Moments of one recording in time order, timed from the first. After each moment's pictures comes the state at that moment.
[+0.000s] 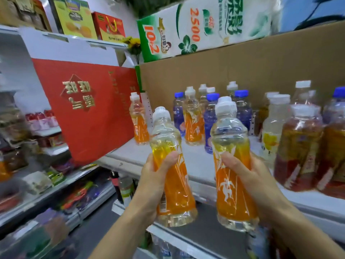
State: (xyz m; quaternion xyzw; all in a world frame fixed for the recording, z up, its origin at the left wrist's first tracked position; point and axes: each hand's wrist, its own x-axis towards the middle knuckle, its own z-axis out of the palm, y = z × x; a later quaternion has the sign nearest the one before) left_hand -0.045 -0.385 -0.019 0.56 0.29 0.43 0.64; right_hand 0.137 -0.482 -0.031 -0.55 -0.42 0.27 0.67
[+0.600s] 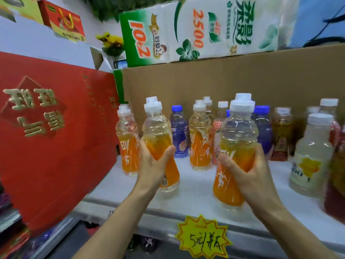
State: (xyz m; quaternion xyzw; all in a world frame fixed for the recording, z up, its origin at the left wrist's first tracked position) left_hand -0.007 -0.163 0.000 0.68 0.21 0.51 0.49; right_hand 0.109 -0.336 -0.002 -0.60 -0.34 0.04 0.72
